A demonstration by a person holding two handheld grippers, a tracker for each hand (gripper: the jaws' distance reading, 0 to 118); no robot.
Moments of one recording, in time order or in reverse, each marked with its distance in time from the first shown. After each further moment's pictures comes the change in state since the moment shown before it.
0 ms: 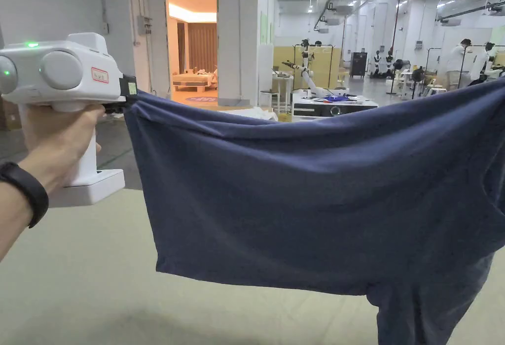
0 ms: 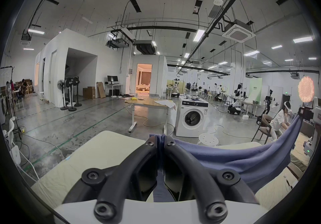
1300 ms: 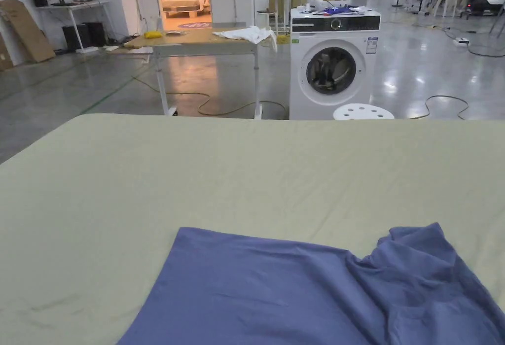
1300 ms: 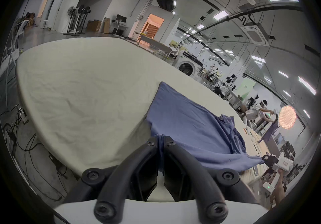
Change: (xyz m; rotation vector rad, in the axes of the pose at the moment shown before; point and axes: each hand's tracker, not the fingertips) left arm -0.071 -0.406 0.359 -0.409 -0.111 0.380; right arm 0.117 -0.403 0.389 -0.499 0.001 -0.450
